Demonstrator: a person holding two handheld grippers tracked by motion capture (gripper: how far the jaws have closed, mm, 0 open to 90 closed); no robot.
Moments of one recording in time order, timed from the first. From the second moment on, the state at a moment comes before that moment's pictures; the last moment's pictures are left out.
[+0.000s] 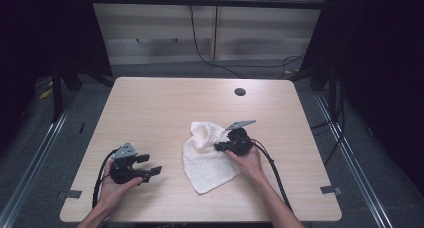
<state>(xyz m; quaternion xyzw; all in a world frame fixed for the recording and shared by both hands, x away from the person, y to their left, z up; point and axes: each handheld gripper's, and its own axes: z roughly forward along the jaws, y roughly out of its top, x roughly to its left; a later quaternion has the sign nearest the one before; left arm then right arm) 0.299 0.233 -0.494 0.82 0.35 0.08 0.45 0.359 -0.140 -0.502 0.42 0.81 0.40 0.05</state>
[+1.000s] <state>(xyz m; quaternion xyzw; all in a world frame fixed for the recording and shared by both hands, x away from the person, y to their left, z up) 0.284 0.221 -0.485 0.82 0.32 0.05 0.48 0.340 -0.182 -0.455 0.43 0.78 0.44 0.10</state>
